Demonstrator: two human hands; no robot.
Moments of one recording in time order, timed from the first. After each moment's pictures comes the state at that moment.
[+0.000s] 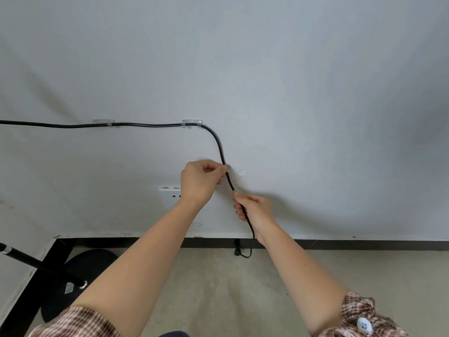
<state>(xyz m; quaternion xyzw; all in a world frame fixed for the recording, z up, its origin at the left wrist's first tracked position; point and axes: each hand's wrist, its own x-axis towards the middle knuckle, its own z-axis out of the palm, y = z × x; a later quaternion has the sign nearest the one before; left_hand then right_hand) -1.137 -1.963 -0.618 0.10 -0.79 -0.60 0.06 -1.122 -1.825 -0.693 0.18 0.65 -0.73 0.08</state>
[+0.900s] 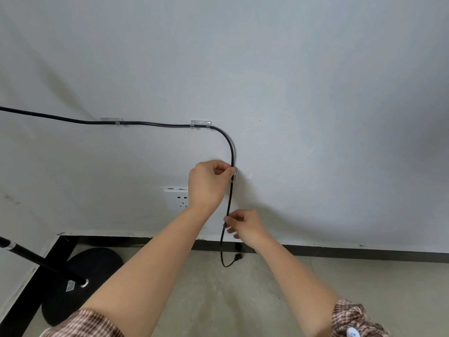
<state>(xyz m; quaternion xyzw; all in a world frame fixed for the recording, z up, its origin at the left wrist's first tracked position) -1.141 -1.956 -0.623 0.08 -0.83 -0.54 0.12 -1.118 -1.841 -0.716 0.06 0.81 -0.56 0.18</state>
